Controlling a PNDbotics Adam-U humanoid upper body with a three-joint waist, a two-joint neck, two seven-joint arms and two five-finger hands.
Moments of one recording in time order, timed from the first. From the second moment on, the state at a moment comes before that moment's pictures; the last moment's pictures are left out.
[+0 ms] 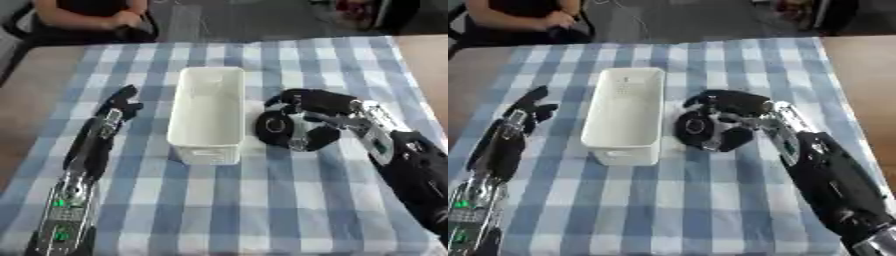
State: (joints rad) left arm -0.14 0.10 0.07 -1.66 -0.18 -0.13 -0.18; right arm -0.77 -0.33 0.33 -0.99 0.95 -0.66 0.31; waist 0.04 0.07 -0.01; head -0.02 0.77
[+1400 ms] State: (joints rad) left arm -0.14 0.09 0.07 -1.66 -0.17 -0.13 -0.18; right arm -0.79 -0.30 0.30 -0.89 1.07 -0.68 0.24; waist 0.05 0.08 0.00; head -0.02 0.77
